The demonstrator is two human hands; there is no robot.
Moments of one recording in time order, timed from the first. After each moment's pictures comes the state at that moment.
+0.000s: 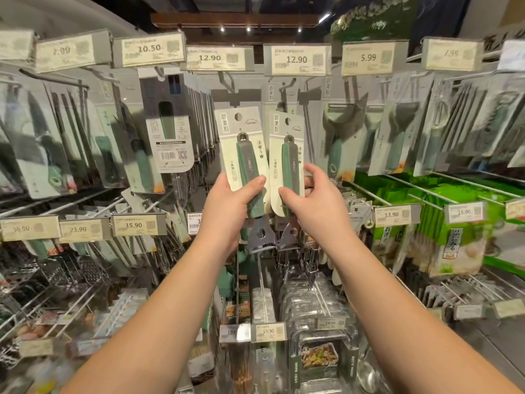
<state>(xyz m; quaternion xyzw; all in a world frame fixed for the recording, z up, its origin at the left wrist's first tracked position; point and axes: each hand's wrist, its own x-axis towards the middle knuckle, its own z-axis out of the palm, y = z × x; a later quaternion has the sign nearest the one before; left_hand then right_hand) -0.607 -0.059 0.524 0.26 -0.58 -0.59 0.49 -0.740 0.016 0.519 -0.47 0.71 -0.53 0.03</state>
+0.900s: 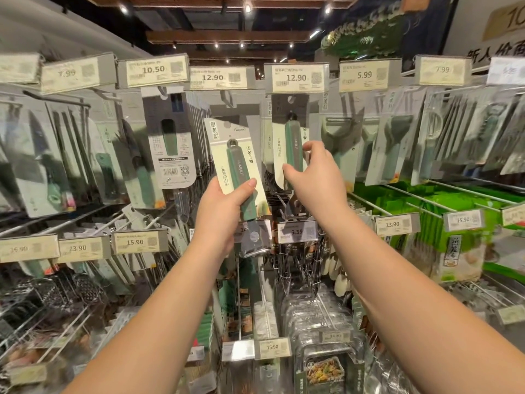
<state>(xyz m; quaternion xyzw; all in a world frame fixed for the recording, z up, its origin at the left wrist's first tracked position) -0.601 -0.078 0.537 0.28 -0.58 -0.58 0.50 -0.763 -0.029 0.561 -0.45 0.74 -0.49 -0.12</state>
